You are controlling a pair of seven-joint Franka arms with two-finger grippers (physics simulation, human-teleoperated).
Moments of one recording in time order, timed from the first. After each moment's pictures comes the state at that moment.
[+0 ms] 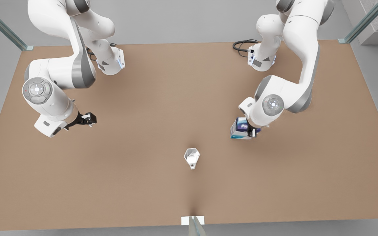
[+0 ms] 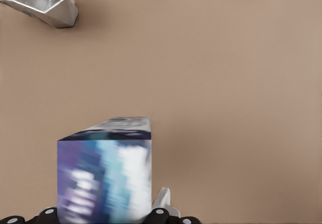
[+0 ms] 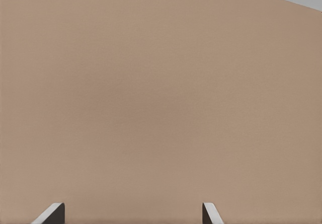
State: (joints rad) left arm -0.14 0.34 -0.34 -1.61 0.09 1.78 1.15; right arm 0.16 0.22 0.04 -1.42 -0.15 1.56 0.01
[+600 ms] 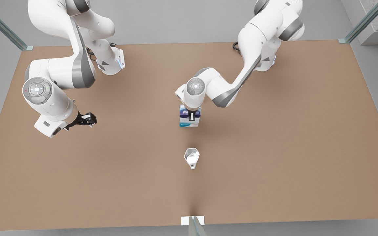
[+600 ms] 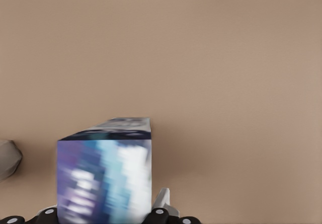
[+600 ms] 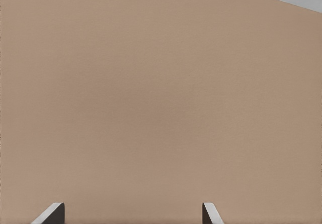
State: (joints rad) left arm -0.53 0.57 -0.35 -1.51 0.07 2.00 0.72; right arm 0.16 0.22 0.04 -1.42 -0.15 1.56 0.01
